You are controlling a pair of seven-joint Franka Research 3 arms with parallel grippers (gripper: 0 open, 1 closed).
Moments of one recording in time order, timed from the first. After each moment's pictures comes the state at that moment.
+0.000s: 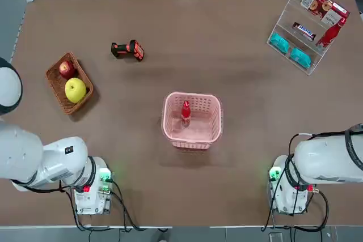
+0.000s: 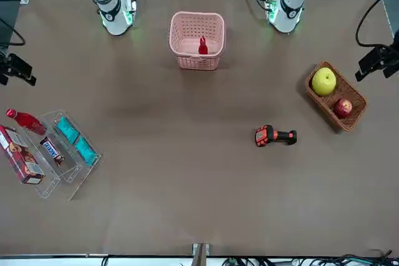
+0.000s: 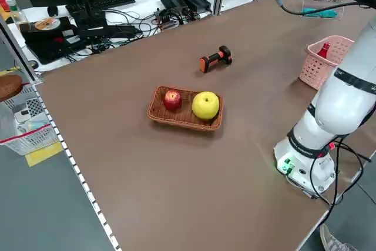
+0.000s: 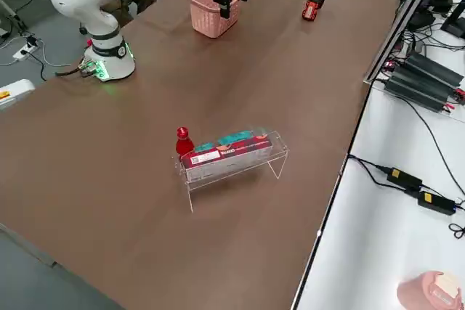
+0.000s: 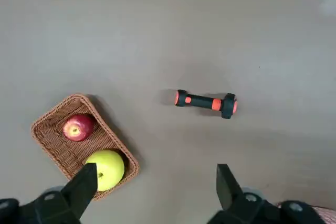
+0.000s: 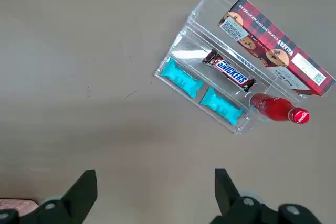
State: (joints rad) left arm 0.29 0.01 -0.28 -1.50 -0.05 1.57 -0.10; right arm -0.09 0.03 0.00 -1.48 0.01 1.52 -0.05
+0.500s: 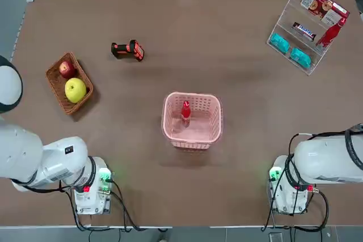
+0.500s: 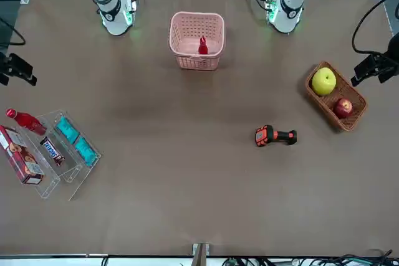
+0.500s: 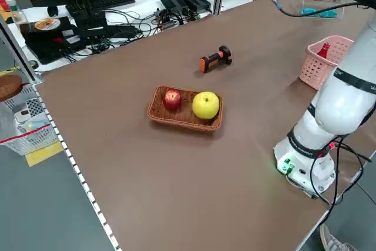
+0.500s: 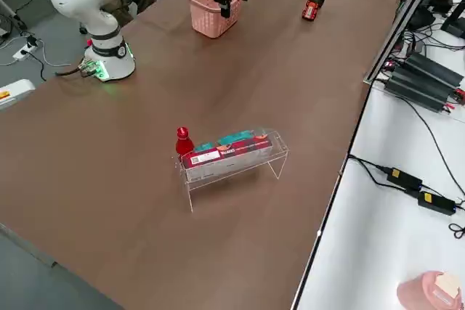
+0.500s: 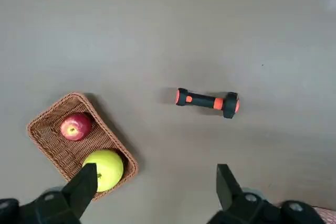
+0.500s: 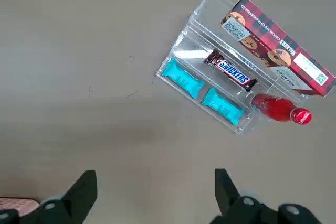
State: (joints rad) left arm 0.29 0.01 -0.28 -1.53 -0.05 1.58 -0.10; right arm -0.09 0.03 0.01 -1.48 0.02 1.52 -0.05
